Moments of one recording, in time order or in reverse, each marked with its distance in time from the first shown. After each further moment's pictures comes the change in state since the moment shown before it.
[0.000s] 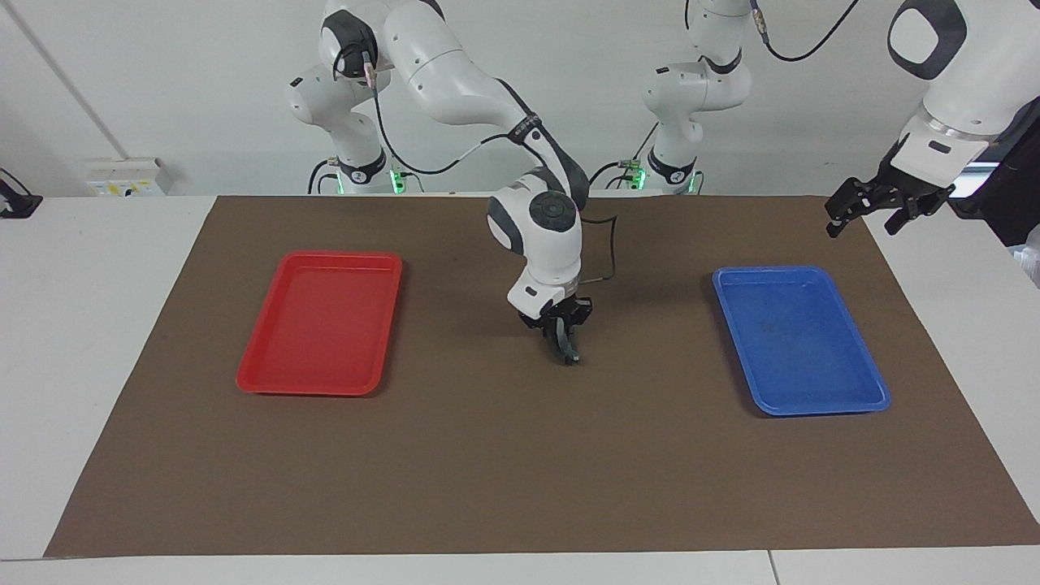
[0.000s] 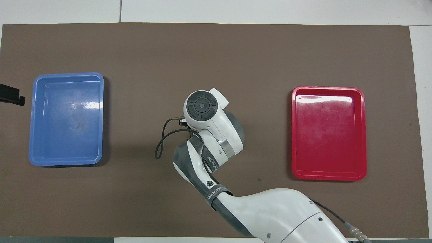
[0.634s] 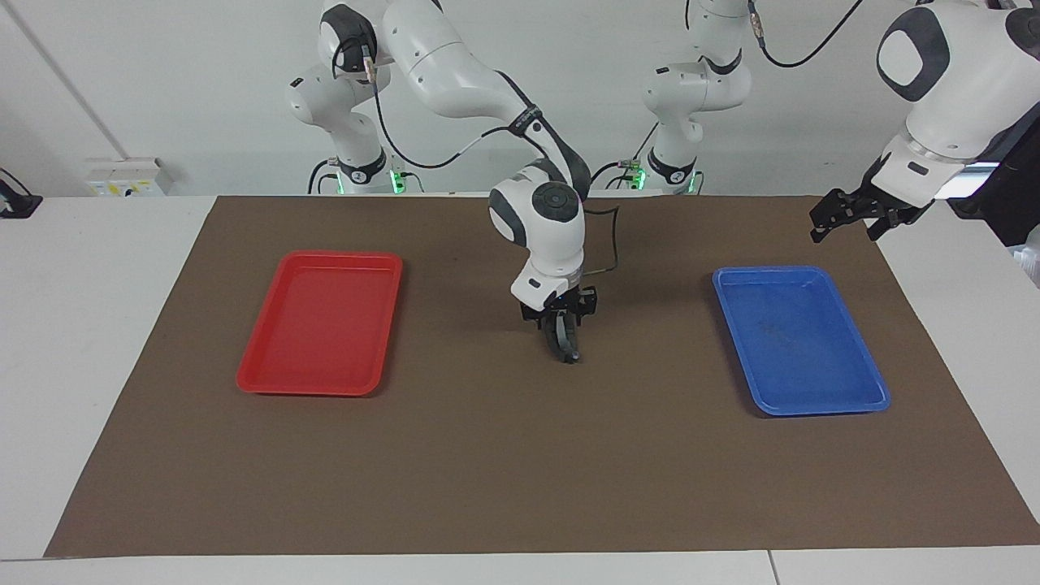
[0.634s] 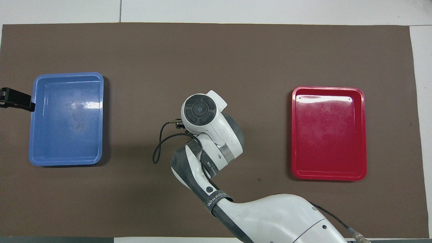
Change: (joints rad) left arm -0.002 0.001 -0.008 -0.045 0.000 0.001 -0.002; right arm 0.011 -0.042 -0.007 -0.018 -0.007 0.002 -0.001
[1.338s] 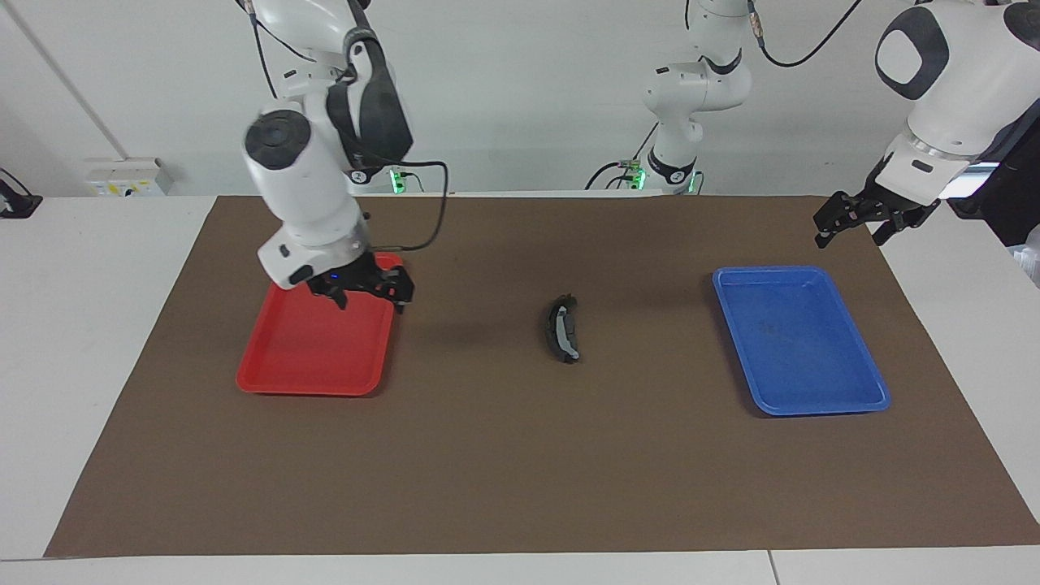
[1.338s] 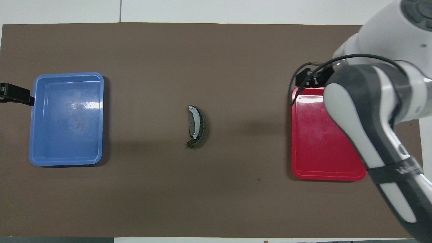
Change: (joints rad) left arm 0.000 -0.003 -0.002 -0.005 0.000 0.054 -0.007; right arm -0.505 -0.365 -0.062 0.004 -0.051 -0.536 -0.349
